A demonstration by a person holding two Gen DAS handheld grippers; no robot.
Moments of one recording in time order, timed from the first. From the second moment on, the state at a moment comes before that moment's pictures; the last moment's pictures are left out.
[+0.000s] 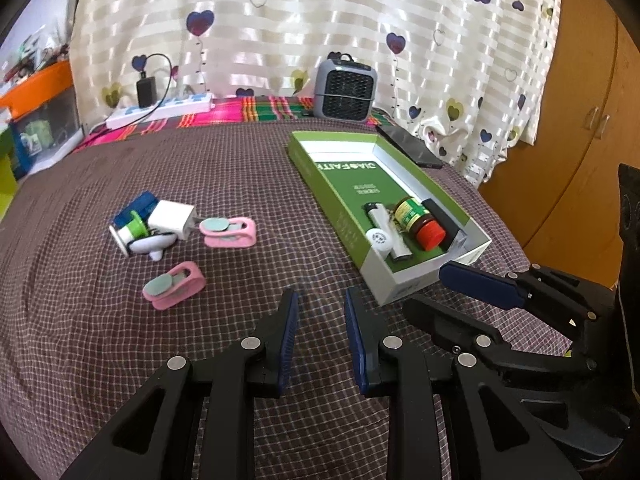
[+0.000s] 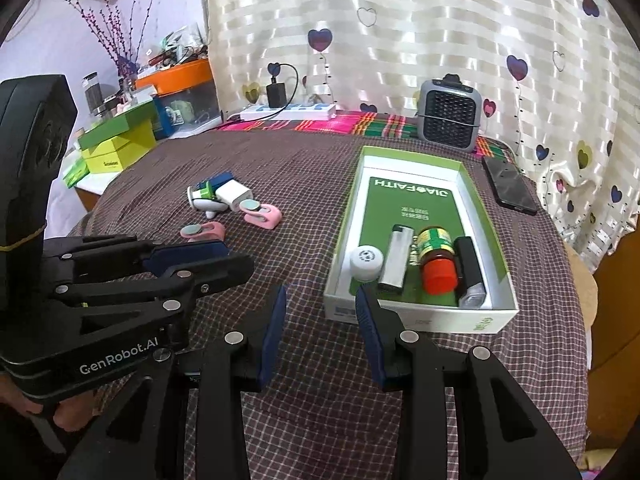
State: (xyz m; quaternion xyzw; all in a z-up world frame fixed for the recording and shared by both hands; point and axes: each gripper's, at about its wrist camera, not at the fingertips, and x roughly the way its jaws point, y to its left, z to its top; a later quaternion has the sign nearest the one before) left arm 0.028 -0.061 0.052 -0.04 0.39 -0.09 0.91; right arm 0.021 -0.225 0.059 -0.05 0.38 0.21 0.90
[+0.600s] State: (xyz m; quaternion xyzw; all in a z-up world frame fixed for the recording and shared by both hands) left arm 0.024 -0.038 0.044 -0.05 0.40 -0.08 0.91; right arm 0.019 -0.207 0.053 -0.05 0.39 0.23 0.89
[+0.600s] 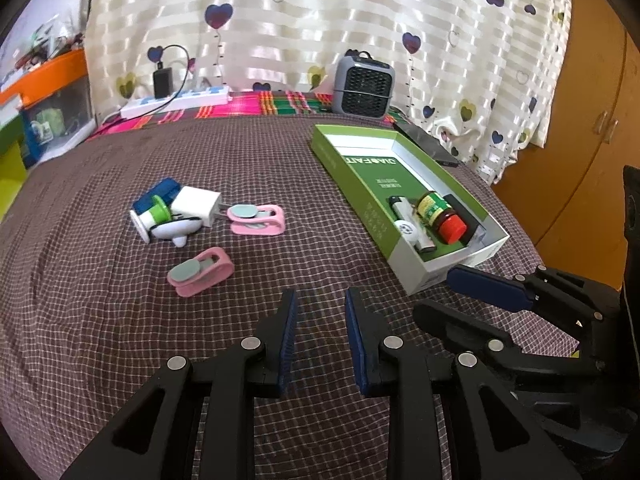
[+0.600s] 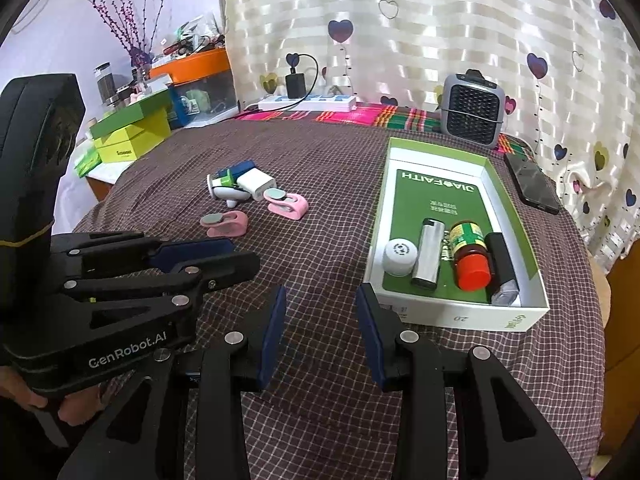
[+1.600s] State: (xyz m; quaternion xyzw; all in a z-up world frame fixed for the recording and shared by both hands) left arm 0.055 0.037 0.020 -0.05 0.41 -0.02 0.91; right arm 0.029 -0.192 0.040 -0.06 0.40 0.25 0.88
